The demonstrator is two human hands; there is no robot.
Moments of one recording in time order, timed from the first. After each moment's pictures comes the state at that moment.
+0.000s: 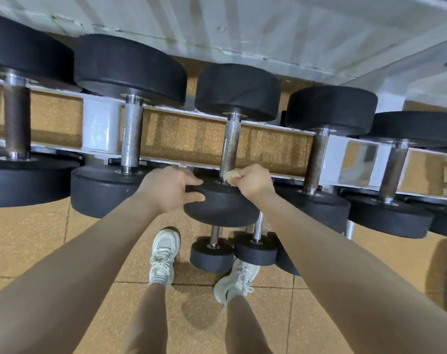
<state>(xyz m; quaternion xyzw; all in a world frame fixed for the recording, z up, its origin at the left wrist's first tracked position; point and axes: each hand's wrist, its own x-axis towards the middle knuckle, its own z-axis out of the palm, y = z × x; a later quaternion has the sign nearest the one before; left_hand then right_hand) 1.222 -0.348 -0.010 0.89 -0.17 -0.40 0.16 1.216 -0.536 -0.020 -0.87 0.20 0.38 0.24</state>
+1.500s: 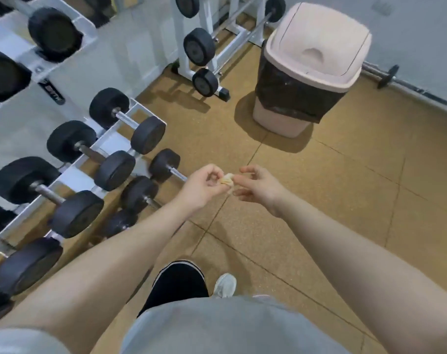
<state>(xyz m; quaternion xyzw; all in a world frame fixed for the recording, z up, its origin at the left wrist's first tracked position) 0.741 -0.783 0.308 0.66 -0.43 -0.50 0.36 0.597 -0.848 0.330 -0.50 0.54 -0.08 0.67</state>
